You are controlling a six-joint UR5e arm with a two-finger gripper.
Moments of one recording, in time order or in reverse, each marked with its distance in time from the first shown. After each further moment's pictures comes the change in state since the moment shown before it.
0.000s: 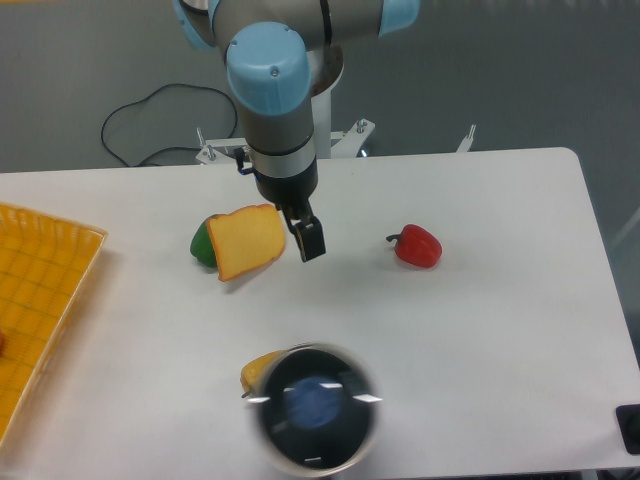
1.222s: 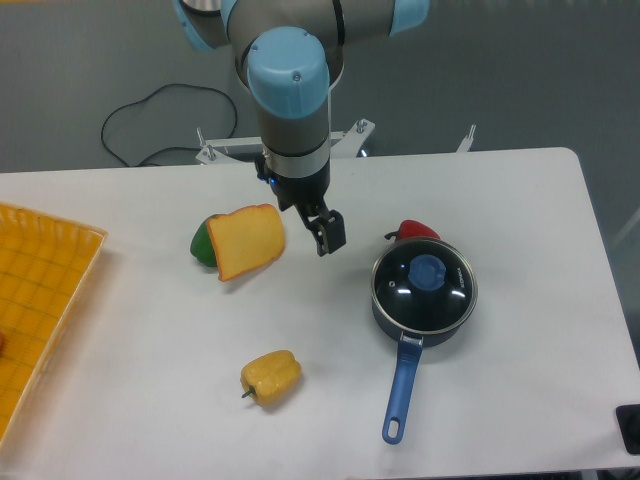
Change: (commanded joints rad) arm 0.048 -0.012 -0.038 0.026 -0.043 -0.340
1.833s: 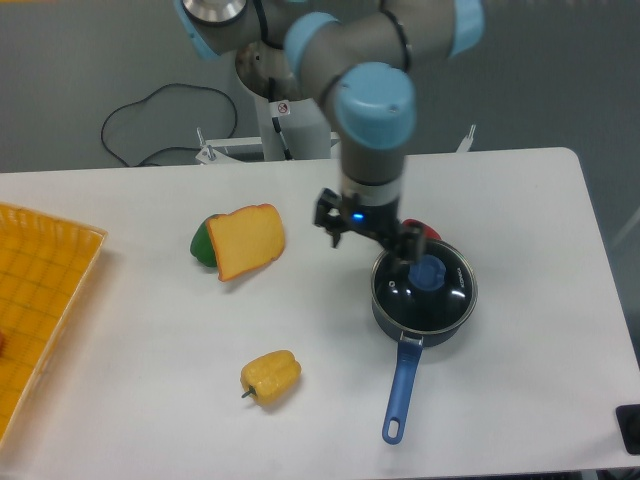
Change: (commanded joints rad) arm 0.256 -0.170 0.015 0.121 -0.002 -0.146
